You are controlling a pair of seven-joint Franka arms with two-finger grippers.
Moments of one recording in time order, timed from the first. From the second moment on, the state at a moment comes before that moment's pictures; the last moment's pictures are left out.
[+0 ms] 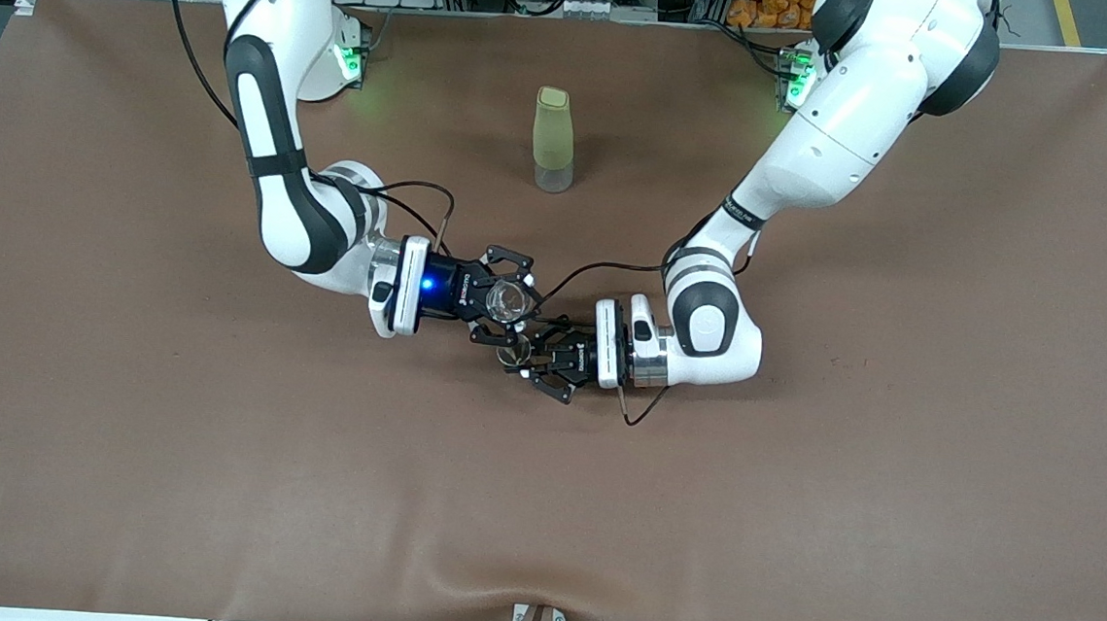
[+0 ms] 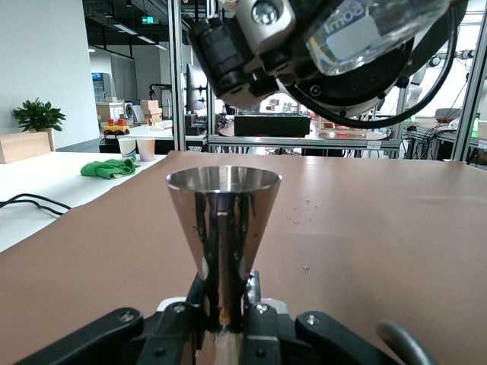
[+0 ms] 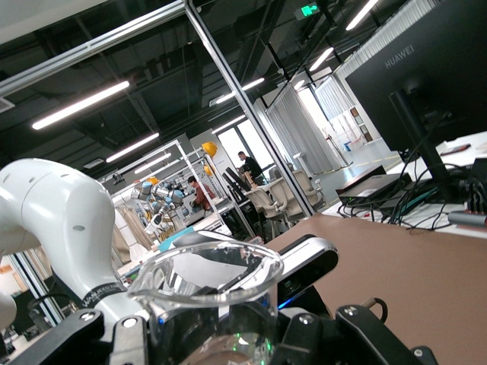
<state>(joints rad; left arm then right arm) -0.40 0.94 -0.21 -1.43 -1.81 2.20 2.44 0.78 0.53 -0.34 -1.95 2.27 1.81 -1.99</state>
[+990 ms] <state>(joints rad) -0.40 0.95 -0.21 -1.44 -1.83 2.20 2.53 0.78 0.53 -0.33 -1.97 2.26 1.75 -1.61</state>
